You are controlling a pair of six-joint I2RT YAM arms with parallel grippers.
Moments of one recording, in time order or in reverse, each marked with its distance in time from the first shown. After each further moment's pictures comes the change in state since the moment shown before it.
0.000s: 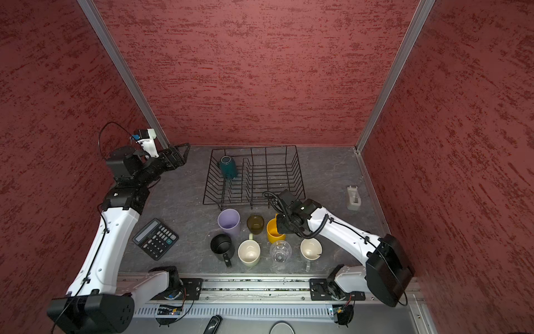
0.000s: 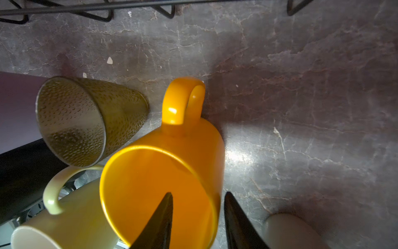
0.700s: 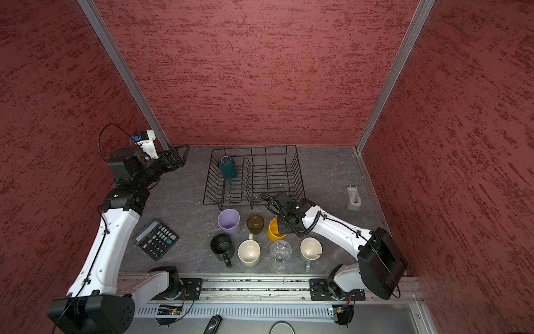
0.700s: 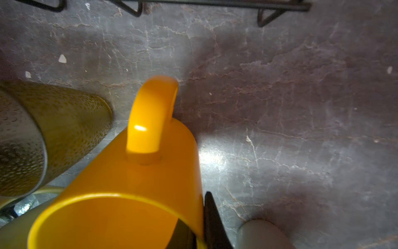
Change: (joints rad) left arm 0.008 -0.009 -0.016 0.004 0.001 -0.011; right arm 0.011 0.050 0.021 -0.056 0.136 -0.054
